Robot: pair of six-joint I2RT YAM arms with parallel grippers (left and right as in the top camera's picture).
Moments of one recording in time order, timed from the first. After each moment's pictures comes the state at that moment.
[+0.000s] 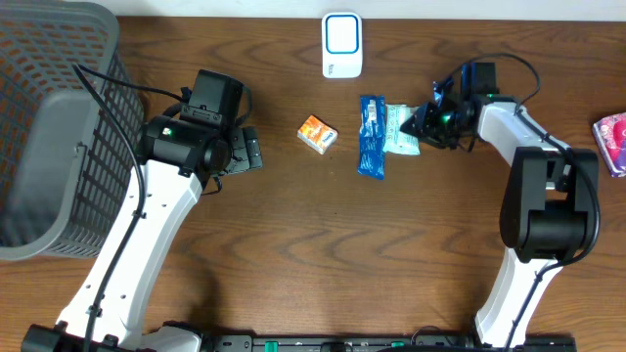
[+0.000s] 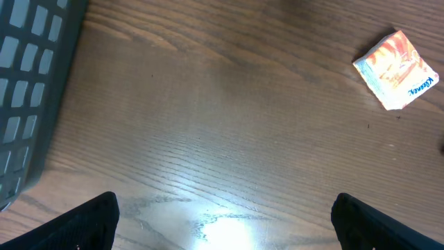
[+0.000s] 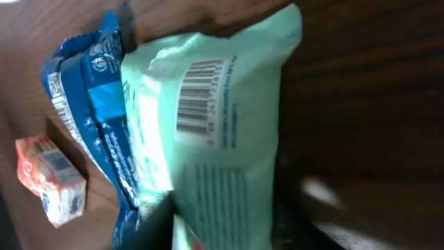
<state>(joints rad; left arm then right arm) -0.28 1.45 1.37 -1.13 -0.19 -0.46 -0.01 2.13 1.40 -0.51 -0.54 0.34</state>
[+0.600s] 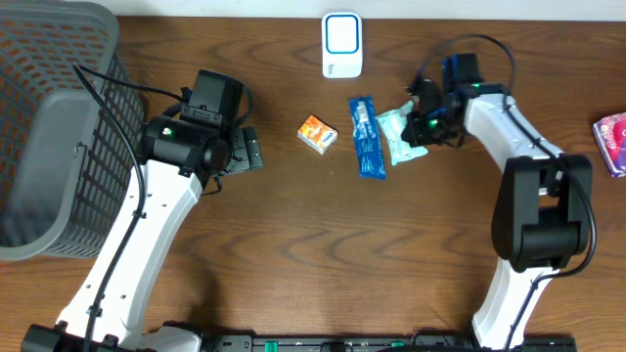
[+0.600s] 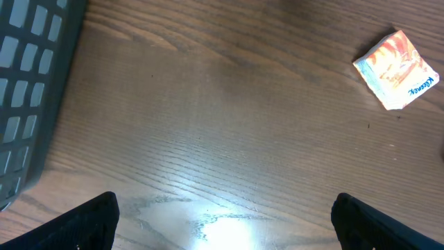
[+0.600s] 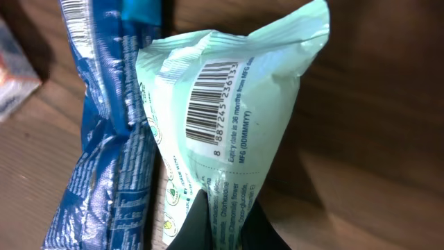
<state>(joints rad) -0.28 1.45 1.37 -1.13 -0.19 -0.46 0.10 2.07 1.49 -0.72 -0.31 -0.17</state>
